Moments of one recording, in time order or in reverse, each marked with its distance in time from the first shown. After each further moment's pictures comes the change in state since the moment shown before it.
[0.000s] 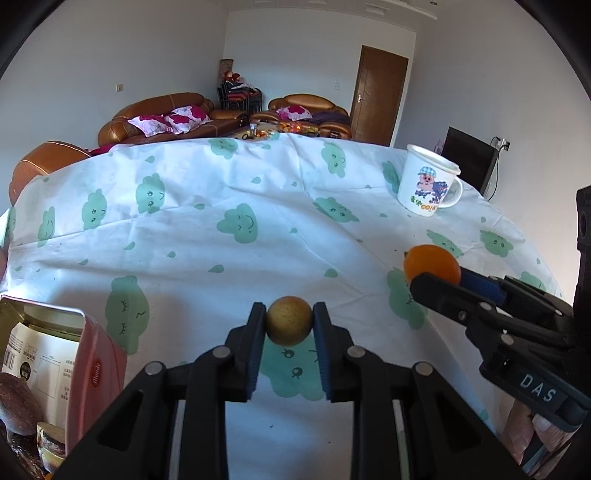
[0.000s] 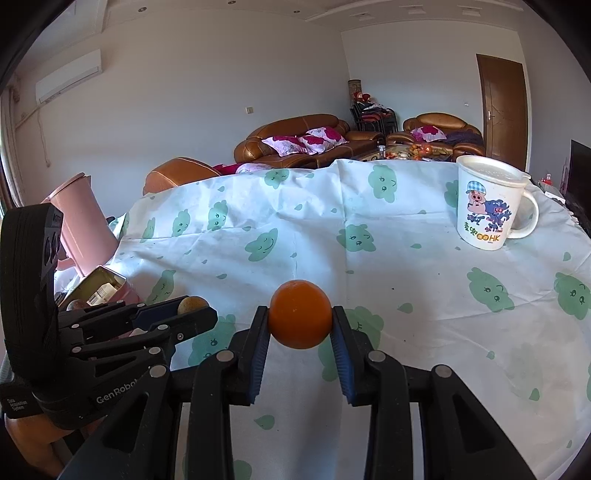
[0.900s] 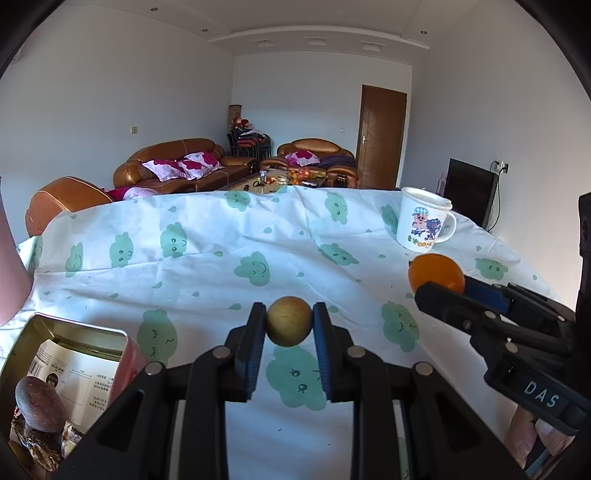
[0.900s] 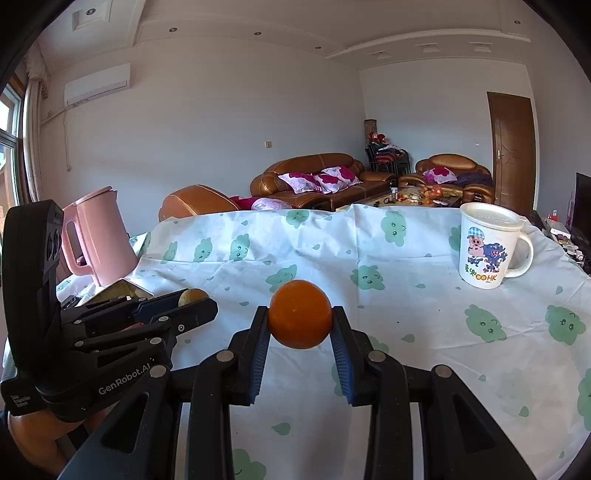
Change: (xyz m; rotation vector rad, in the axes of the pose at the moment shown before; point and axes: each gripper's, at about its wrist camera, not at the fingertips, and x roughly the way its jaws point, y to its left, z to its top) left arm -0.036 -0.006 -0.004 0.032 -0.198 0.056; right arm -0.029 0.013 -0.004 -0.070 -0.159 0.027
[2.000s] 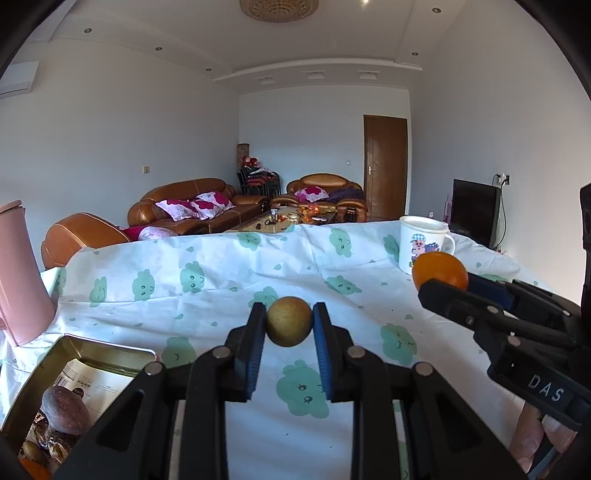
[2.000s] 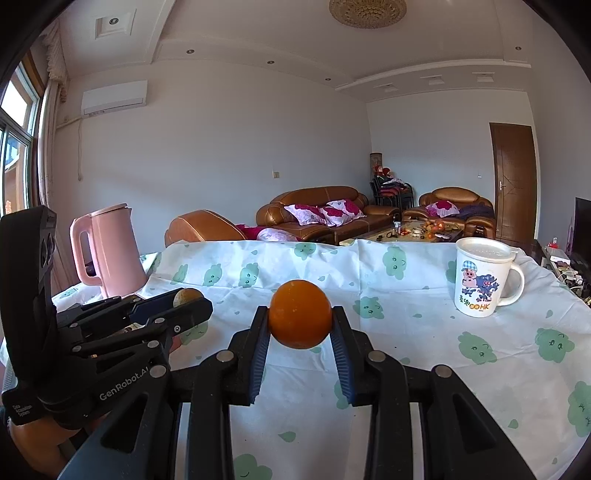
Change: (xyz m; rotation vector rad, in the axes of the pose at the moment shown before) left arm -0.032 -0.010 -0.004 0.048 -0.160 0.062; right arm -0.027 0.008 -0.003 -0.048 -0.139 0.009
